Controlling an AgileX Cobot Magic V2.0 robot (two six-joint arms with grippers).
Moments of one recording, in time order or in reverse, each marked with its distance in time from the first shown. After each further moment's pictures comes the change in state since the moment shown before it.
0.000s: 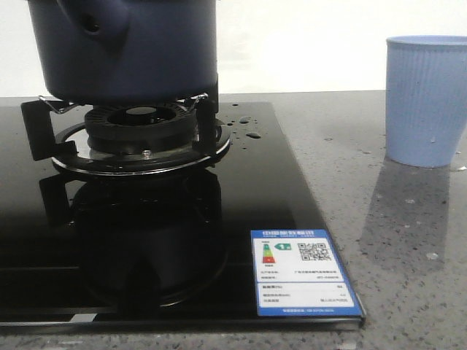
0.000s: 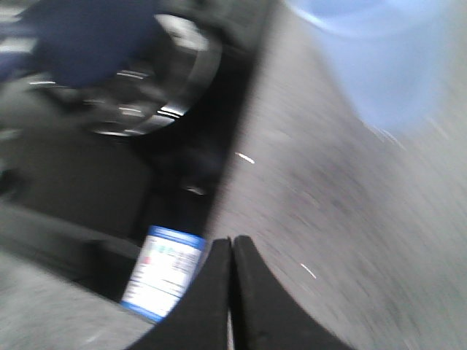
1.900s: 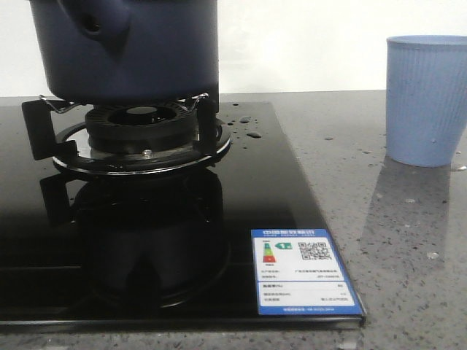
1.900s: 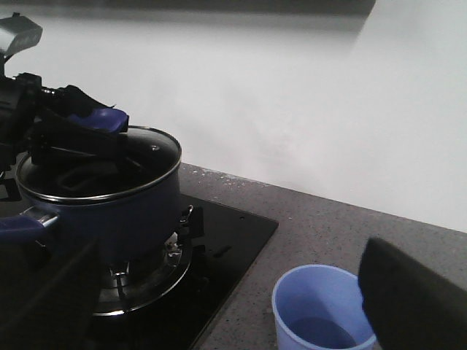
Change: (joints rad) left arm -0.076 0.924 -0.576 -0.268 0.024 0.746; right arm 0.008 0.000 -0.068 0.178 -0.376 -0.497
